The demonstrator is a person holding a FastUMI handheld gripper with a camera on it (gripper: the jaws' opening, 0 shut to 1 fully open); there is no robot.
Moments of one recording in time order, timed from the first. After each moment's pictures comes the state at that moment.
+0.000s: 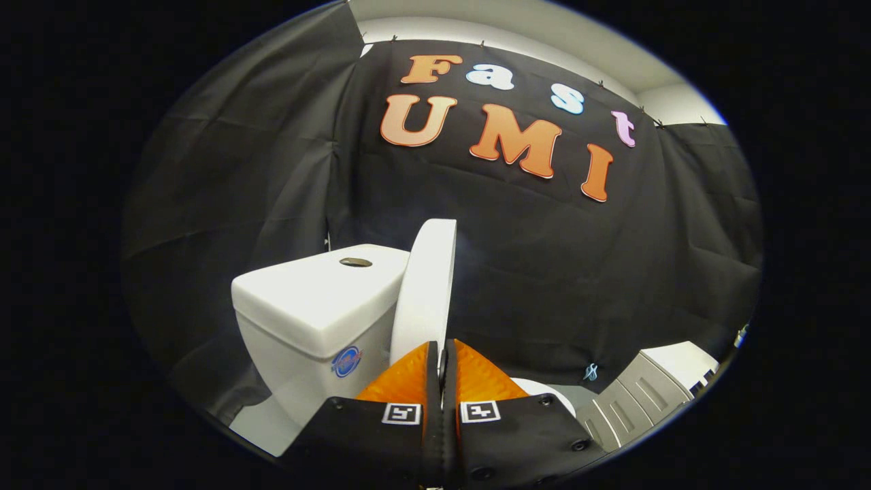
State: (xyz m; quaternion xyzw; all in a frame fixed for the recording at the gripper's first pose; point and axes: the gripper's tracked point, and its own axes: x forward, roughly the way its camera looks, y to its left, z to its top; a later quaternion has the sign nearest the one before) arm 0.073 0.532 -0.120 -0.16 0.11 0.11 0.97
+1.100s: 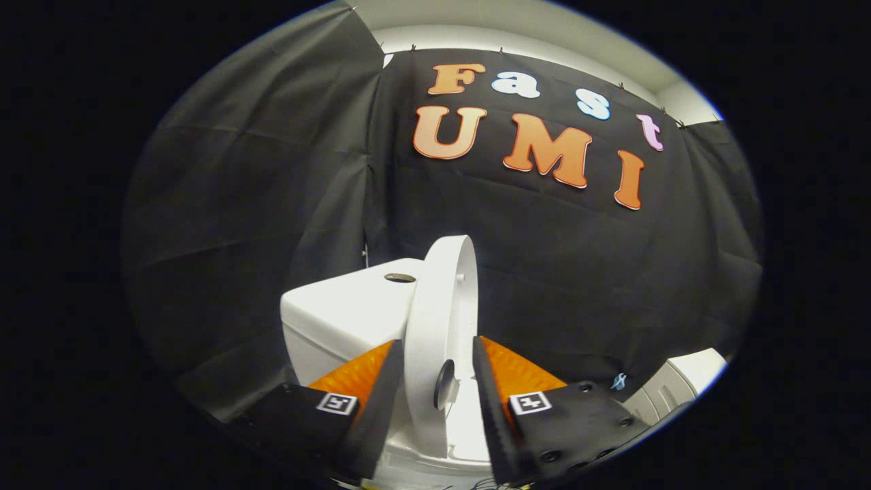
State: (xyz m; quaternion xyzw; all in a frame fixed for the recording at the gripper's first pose) arm 0.048 0.569 -0.097 -0.13 0.09 0.22 0.96
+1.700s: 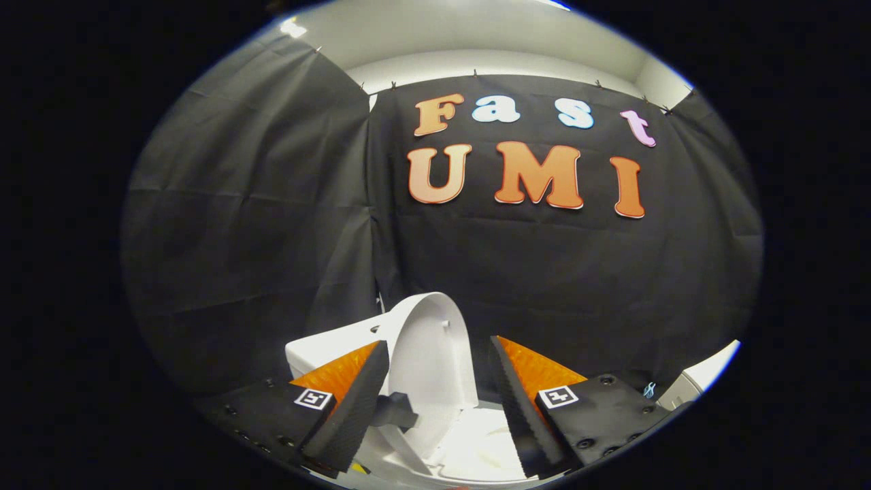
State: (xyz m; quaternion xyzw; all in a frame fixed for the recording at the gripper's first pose) arm 0.083 0.478 -0.005 -0.06 0.03 0.25 0.97
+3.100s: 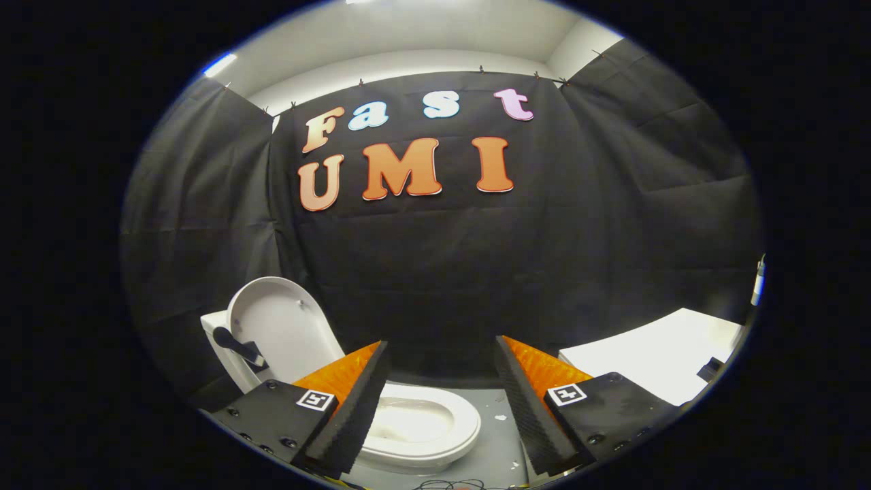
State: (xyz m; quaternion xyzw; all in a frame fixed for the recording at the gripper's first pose) arm 0.080 0.093 -0.012 0.00 0.05 0.11 0.99
